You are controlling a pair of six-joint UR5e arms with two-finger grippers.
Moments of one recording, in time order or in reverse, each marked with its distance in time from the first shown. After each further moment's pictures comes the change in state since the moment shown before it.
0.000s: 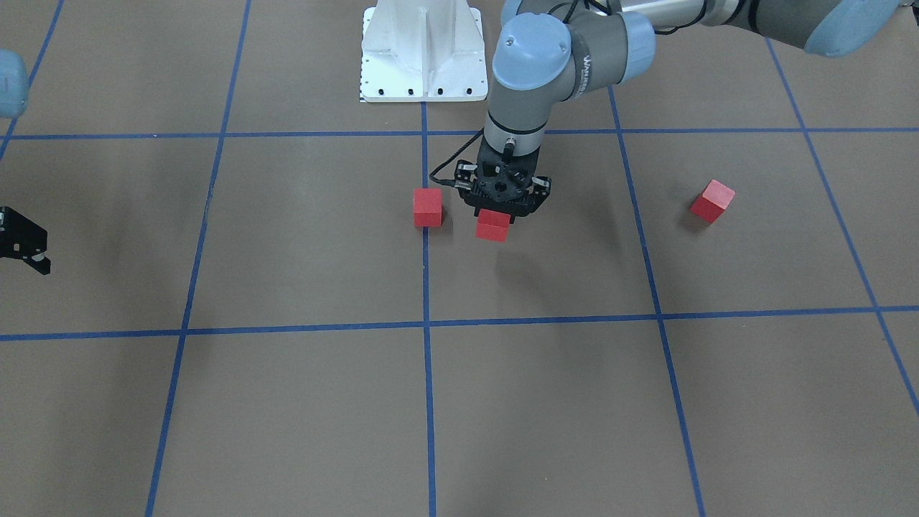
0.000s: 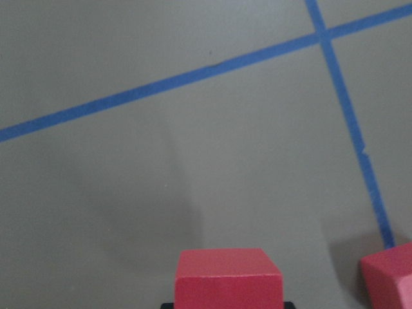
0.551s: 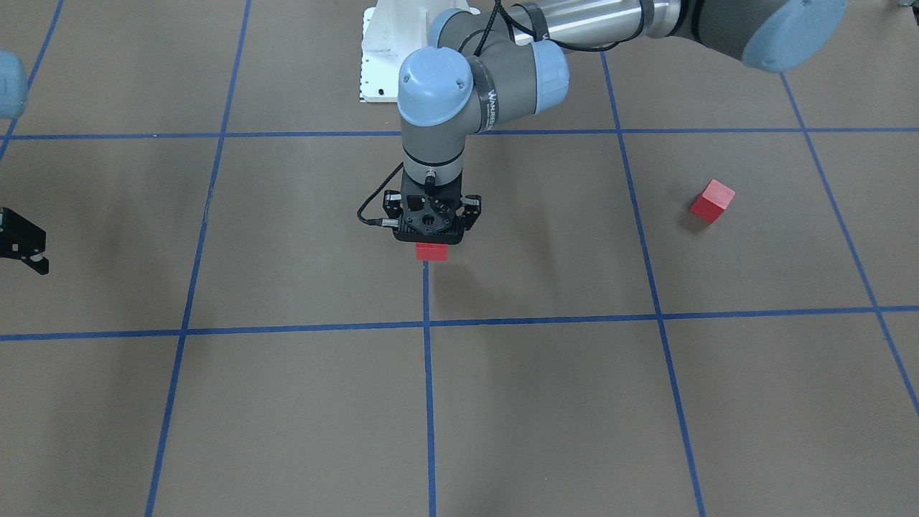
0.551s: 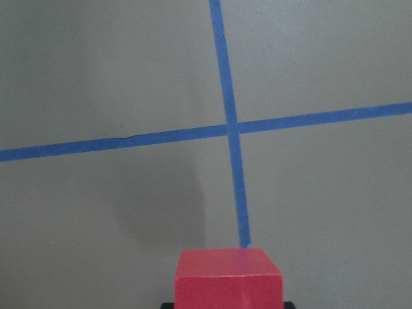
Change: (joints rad) left arm 0.037 -0.181 0.250 -0.066 -0.001 -0.166; right arm 0.000 -0.005 -0.002 0.000 0.000 0.000
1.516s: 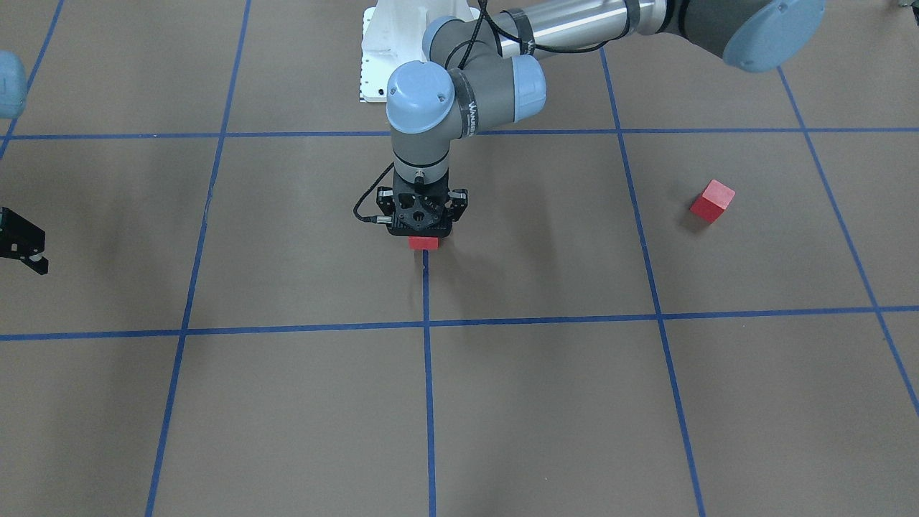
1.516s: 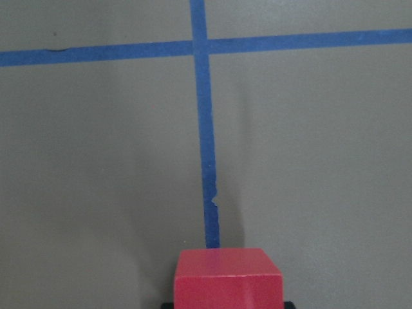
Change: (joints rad) left arm 0.054 0.015 0.031 -0.034 0.004 -0.064; right arm 0.001 -0.001 0.001 0.000 0.000 0.006
